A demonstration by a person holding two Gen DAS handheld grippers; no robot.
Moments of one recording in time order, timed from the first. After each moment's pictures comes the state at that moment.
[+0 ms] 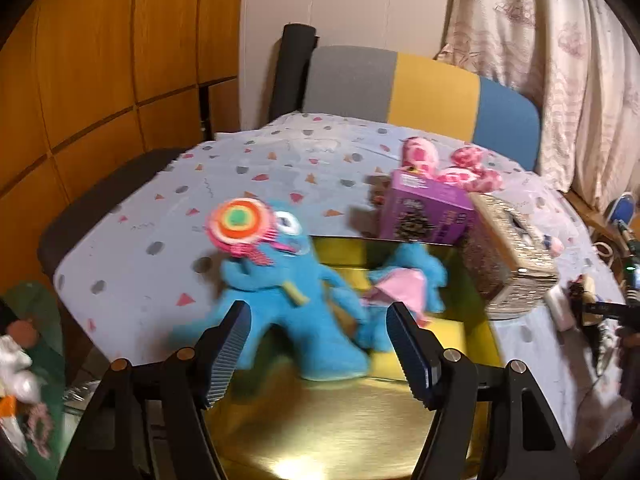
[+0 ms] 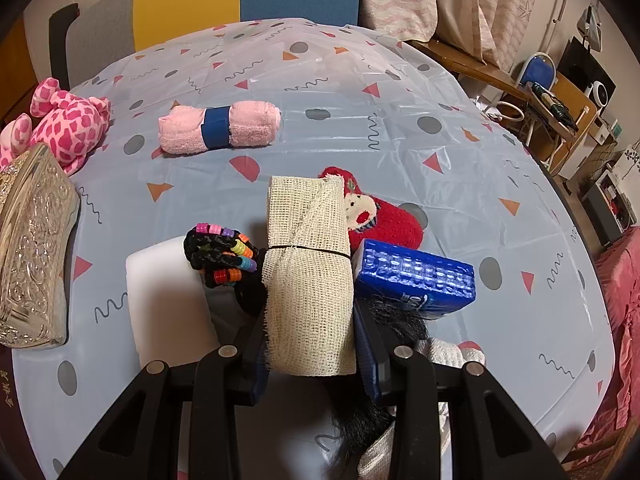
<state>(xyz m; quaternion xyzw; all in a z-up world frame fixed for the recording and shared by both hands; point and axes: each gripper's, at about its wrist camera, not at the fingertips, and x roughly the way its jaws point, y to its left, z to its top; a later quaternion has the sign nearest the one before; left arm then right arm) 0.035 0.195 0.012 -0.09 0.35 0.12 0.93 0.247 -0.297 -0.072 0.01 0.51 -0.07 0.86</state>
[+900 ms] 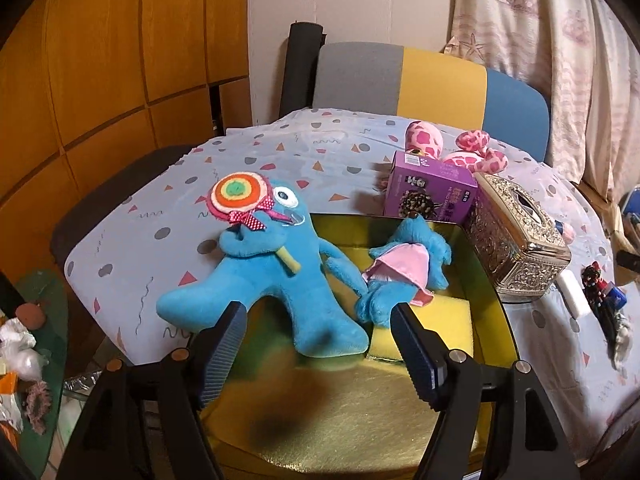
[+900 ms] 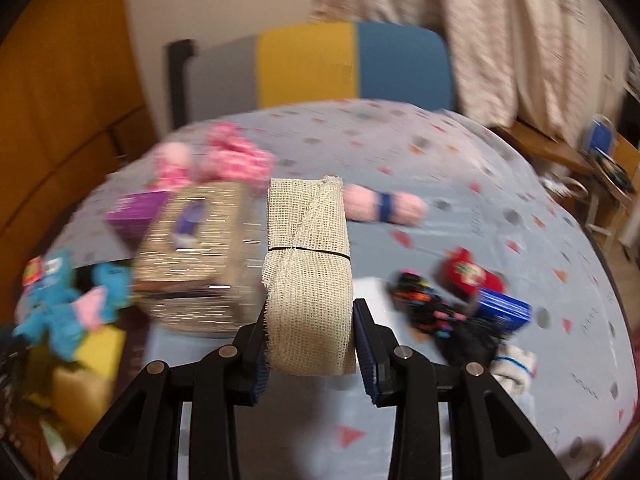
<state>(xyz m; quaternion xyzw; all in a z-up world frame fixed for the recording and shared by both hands) 0.023 0.174 -0.010 -0.07 0.35 0.15 0.92 0.162 -0.186 0.026 0.00 0.39 0.11 0.91</state>
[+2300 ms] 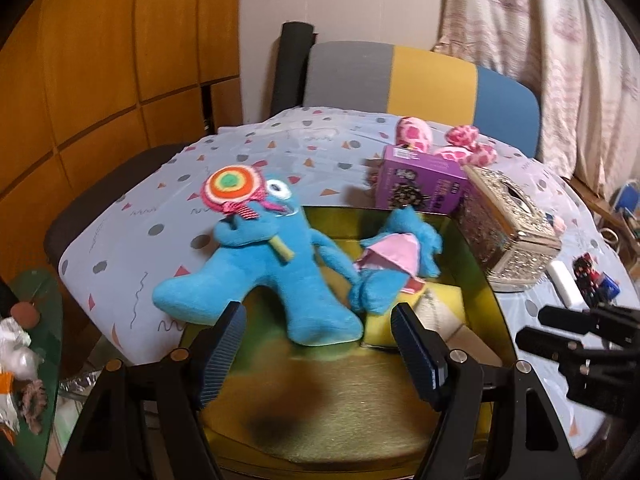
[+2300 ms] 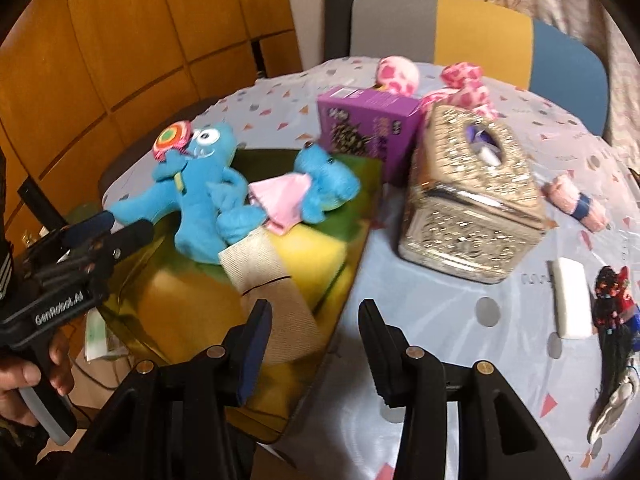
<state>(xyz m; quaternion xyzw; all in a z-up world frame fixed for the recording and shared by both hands) 0.014 0.170 -0.013 -0.07 0.35 0.13 0.93 0.090 -0.019 -0.013 -0.08 0.44 0.30 0.84</state>
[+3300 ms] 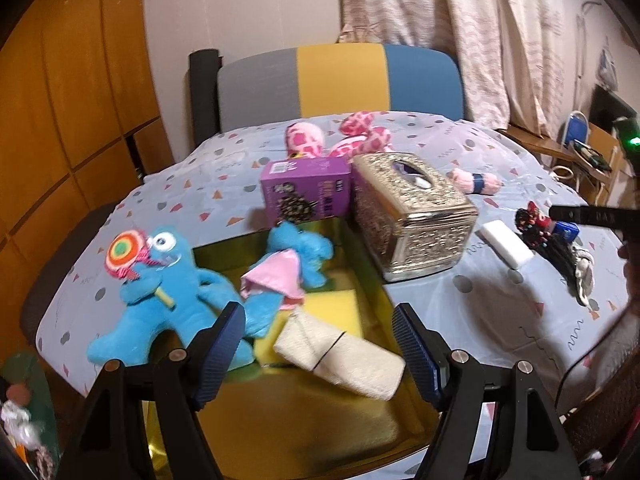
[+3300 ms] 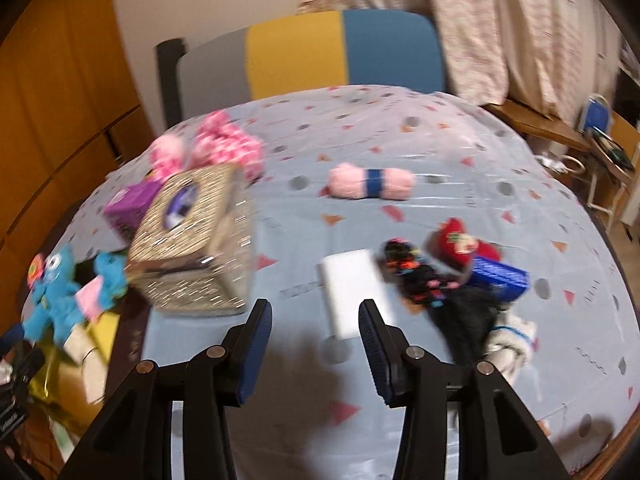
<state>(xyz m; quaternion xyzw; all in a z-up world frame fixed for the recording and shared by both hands) 0.035 0.075 0.006 0.03 0.34 0.03 0.94 0.152 -0.225 0.010 0.04 0.41 0.07 0.91</state>
